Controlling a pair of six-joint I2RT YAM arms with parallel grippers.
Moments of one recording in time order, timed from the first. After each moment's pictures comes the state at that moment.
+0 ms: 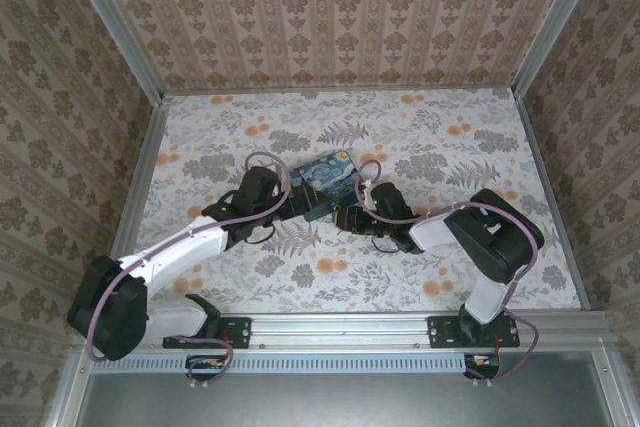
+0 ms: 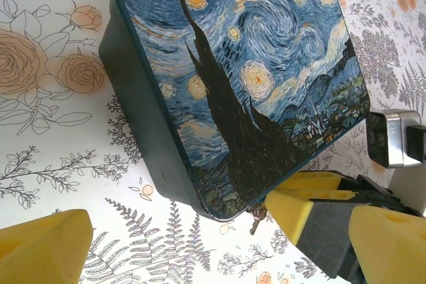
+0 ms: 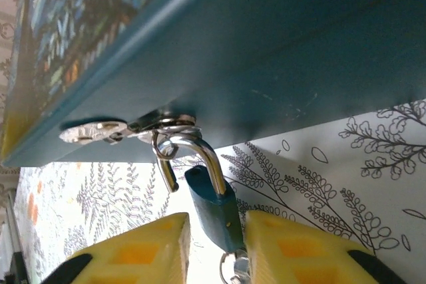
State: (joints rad) left arm -0.66 1.23 0.69 -0.20 0.08 -0.79; right arm 0.60 1.77 0.58 0.57 -0.34 0.76
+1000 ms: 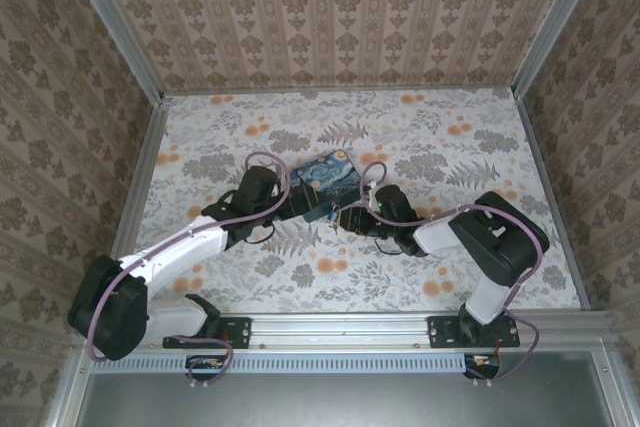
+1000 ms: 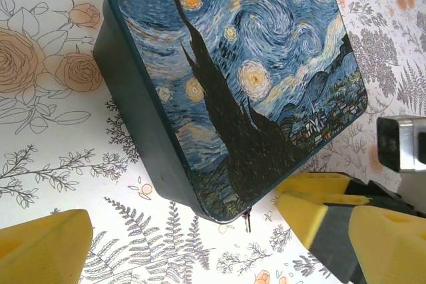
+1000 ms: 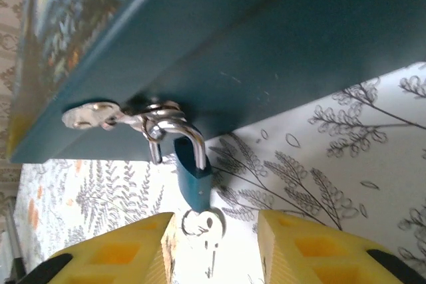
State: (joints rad) left arm -0.65 1.23 0.69 -0.20 0.09 -0.79; right arm 0.59 1.72 0.53 0.59 -0.33 0.78
